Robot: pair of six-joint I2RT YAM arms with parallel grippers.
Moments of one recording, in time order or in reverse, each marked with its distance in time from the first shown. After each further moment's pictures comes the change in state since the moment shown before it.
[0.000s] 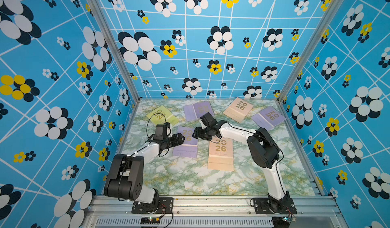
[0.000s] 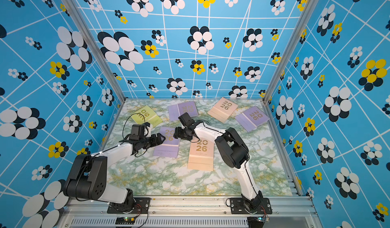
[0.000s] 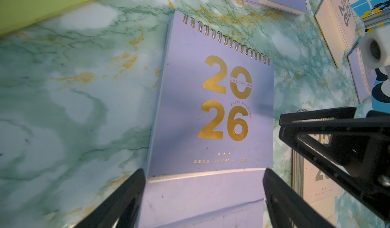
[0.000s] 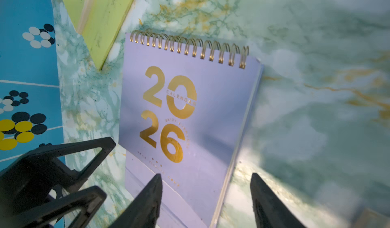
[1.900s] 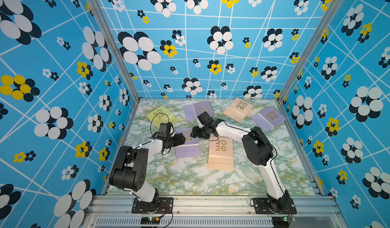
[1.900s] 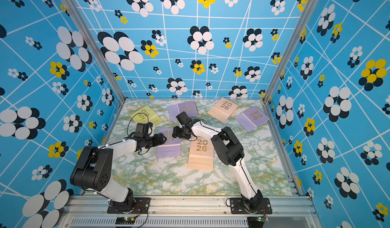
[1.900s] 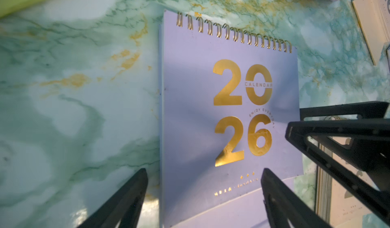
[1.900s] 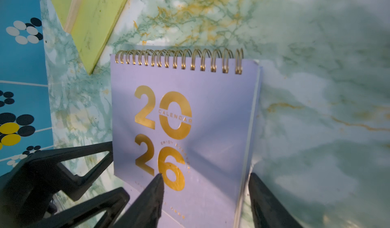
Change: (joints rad) left arm -0.034 0.110 0.065 -0.019 -0.060 0.006; right arm 0.001 0.089 0.109 -0.052 -0.006 -0.035
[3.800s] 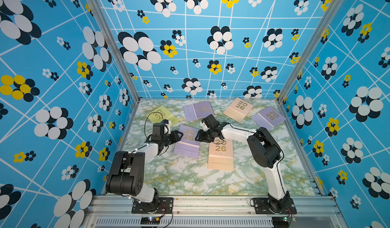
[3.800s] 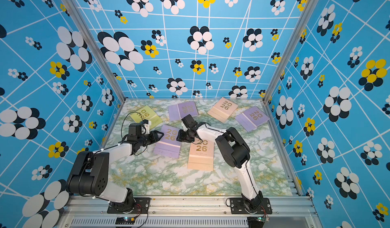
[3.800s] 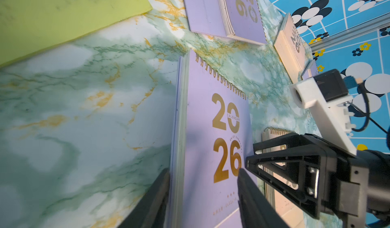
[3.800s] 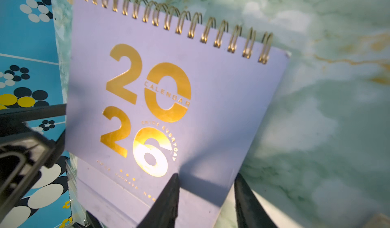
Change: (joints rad) left arm 0.077 -0.080 -0.092 0.241 0.215 -0.082; right arm -0.023 -0.114 -0.202 0.087 -0.098 -0.028
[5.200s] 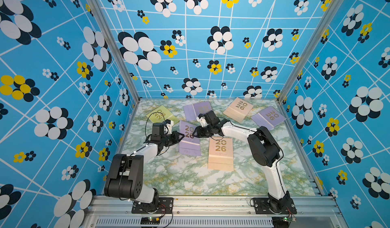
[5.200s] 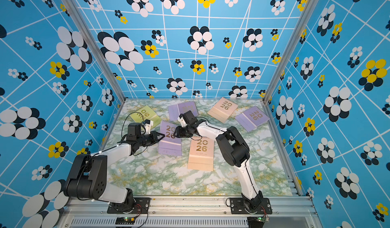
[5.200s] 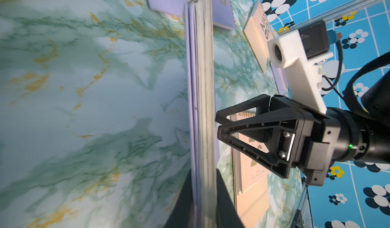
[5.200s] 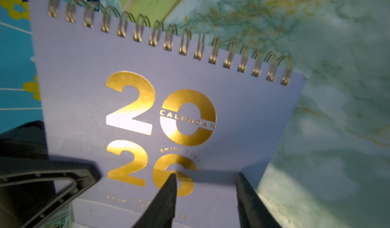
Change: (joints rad) left arm 0.004 -0.047 0.004 -0.038 0.167 -0.026; right arm -0.033 -0.018 0.018 0.075 -0.084 -0.128
